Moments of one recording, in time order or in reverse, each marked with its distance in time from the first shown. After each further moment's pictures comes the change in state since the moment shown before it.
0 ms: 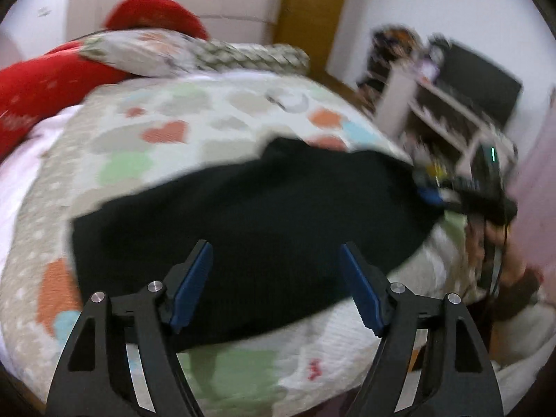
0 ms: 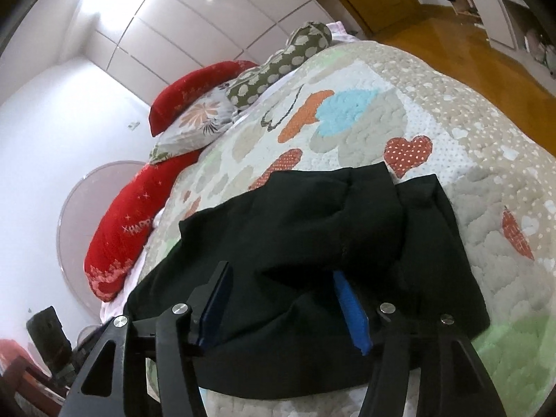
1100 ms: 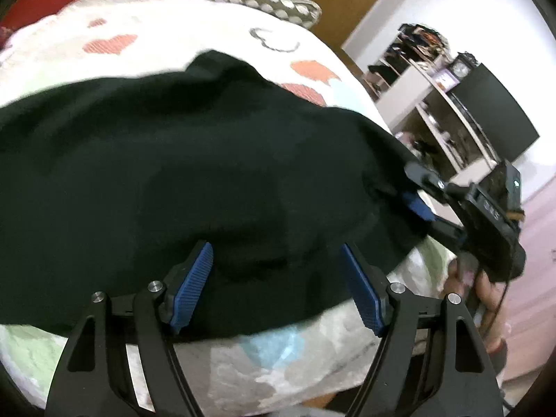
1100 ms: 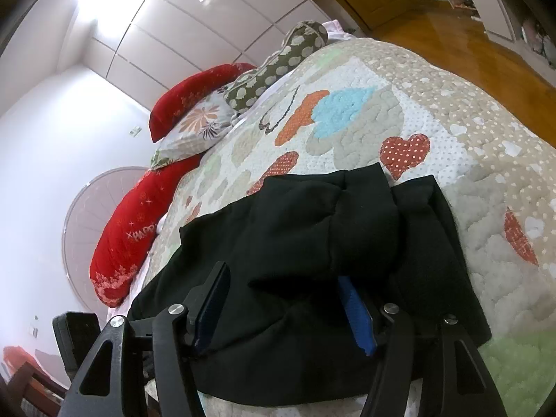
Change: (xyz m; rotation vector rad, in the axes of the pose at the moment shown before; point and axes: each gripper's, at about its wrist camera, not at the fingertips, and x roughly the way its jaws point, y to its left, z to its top) left arm 0.088 -0.051 0.011 -0.280 0.148 -0.091; right arm 0.003 -0.010 0.002 0.032 -0.007 0.024
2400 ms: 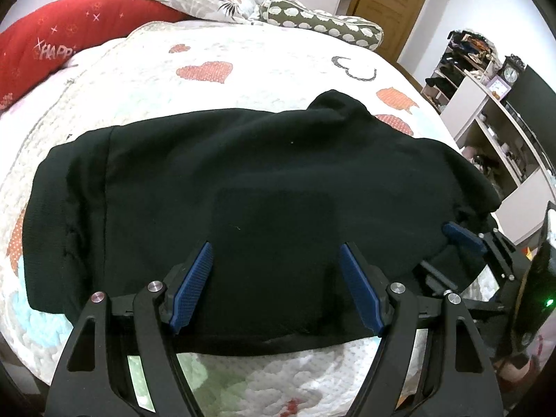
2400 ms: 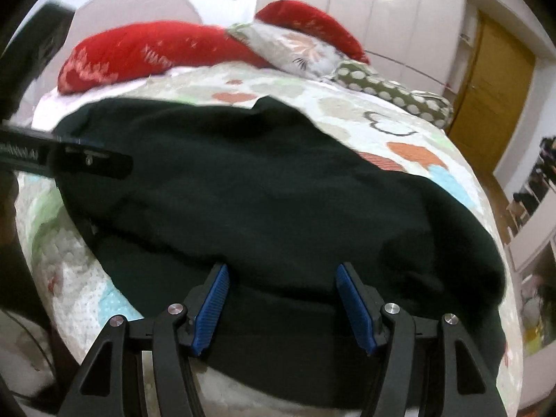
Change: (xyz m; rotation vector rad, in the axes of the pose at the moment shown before) left arm -0.033 0.060 0.005 -0.016 -0.080 0.280; right arm 0.076 0.116 -0.099 -0.935 0.114 -0.337
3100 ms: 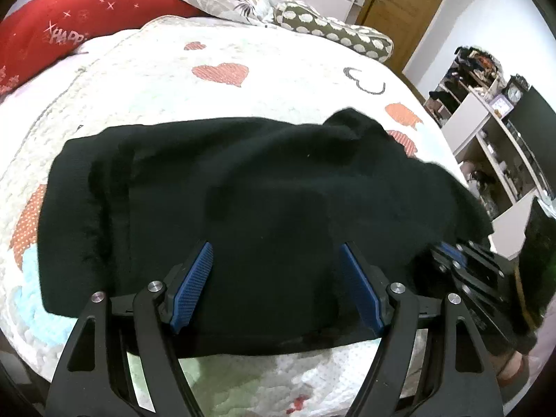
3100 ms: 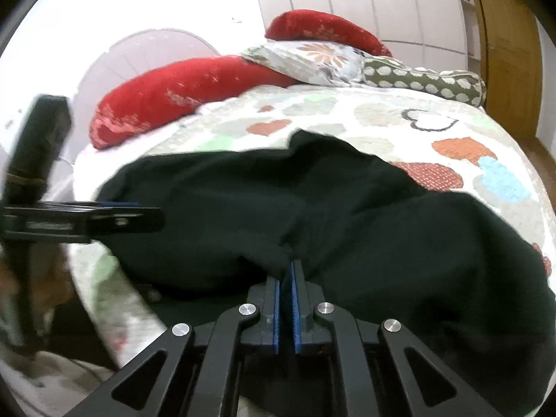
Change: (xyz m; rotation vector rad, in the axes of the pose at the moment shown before) left arm -0.012 0.019 0.006 -0.070 -0.015 -0.026; right arm -0.003 -0.014 0.026 0.185 -0.082 0.307
